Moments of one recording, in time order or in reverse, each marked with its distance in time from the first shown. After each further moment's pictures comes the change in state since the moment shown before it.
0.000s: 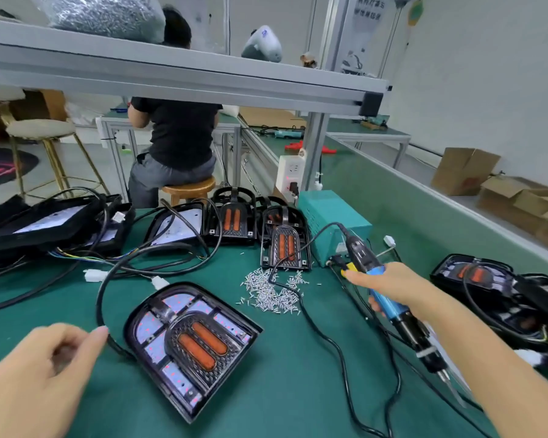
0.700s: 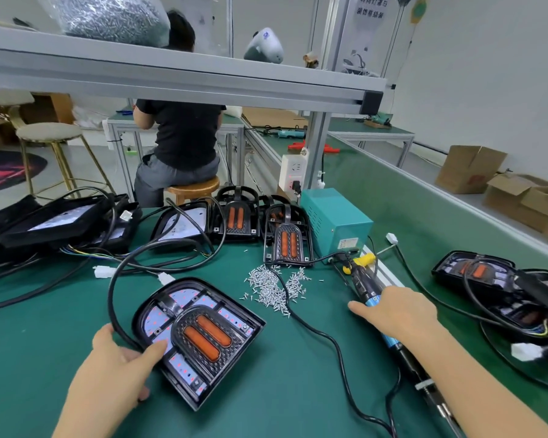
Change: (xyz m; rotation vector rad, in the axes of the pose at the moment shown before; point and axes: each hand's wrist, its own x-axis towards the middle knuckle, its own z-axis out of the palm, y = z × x) left_hand -0.032 0.079 0.023 -0.223 -0.252 -0.364; right_hand -0.022 0.021 0.033 -0.884 0.328 0.032
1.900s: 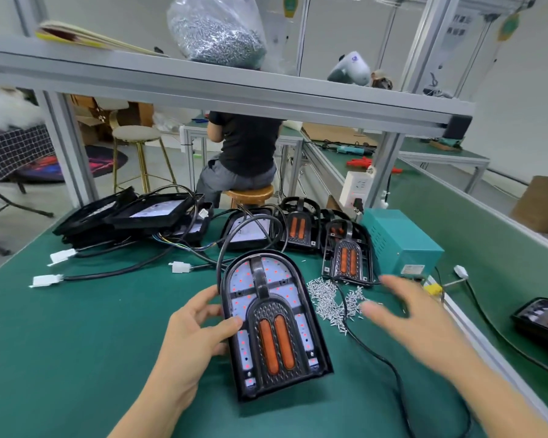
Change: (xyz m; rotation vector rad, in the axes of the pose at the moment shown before) left_hand -0.008 0.023 -0.005 -0.647 -0.128 0.150; right_hand -0.049 -0.049 -0.039 0.780 0.059 -0.523
